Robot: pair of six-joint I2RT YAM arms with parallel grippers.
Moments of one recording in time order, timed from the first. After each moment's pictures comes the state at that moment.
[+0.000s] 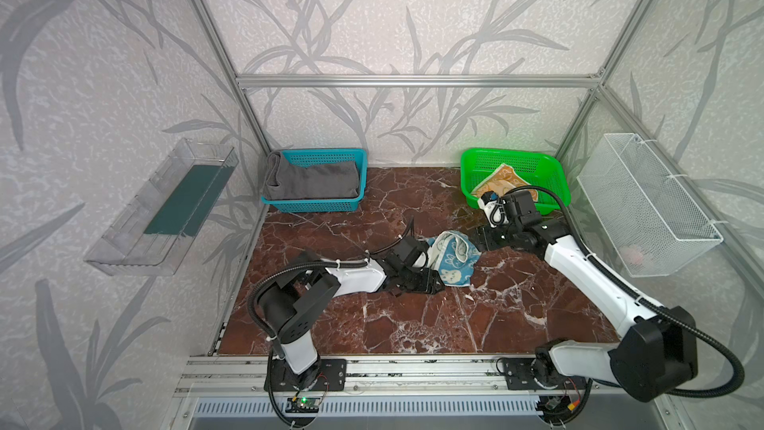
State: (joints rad) left arm -0.81 1.75 0.85 0.00 0.43 -0.71; right arm 0.32 1.30 1.02 -0.66 -0.21 0.07
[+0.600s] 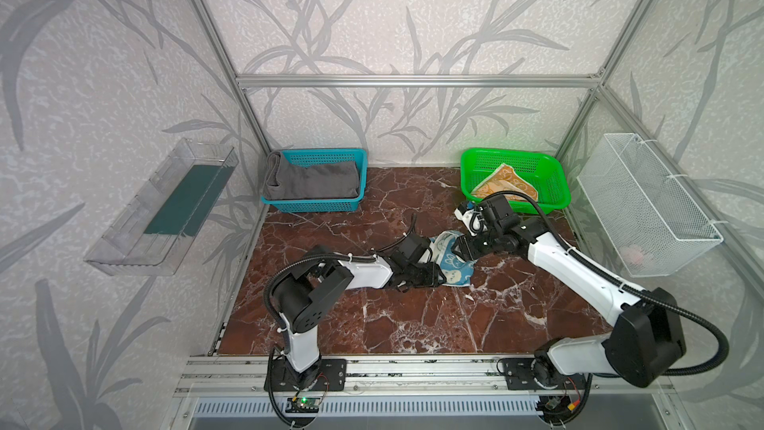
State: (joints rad) left arm -0.81 1.83 0.90 0.08 0.40 -0.80; right arm 0.48 1.41 1.08 -0.68 -0.26 0.11
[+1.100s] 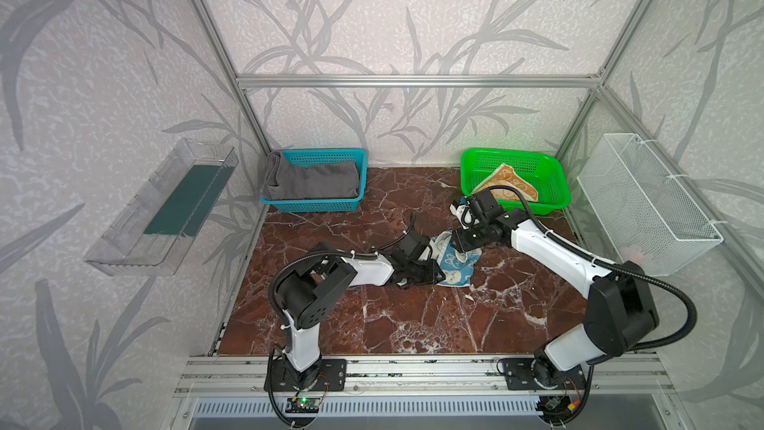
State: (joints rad) left arm -0.79 1.86 0.93 0.09 0.42 -0.82; right arm 0.48 1.58 1.18 -0.67 -0.17 0.15
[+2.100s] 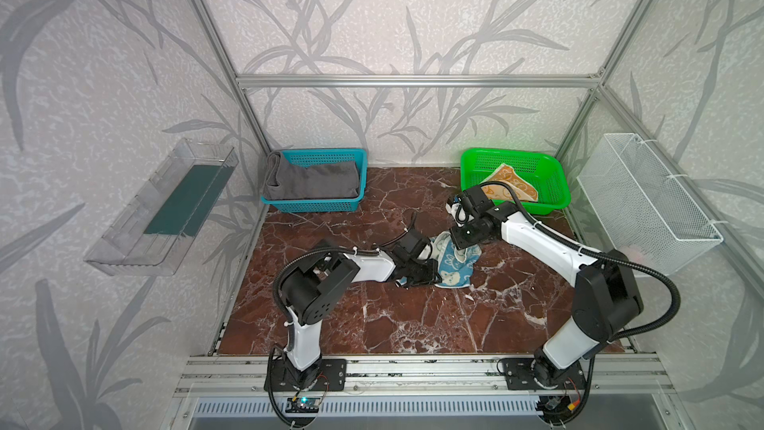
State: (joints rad) left arm -0.78 1.89 0.96 0.01 0.49 -0.82; right arm 0.50 1.65 1.27 -0.76 -0.08 0.14
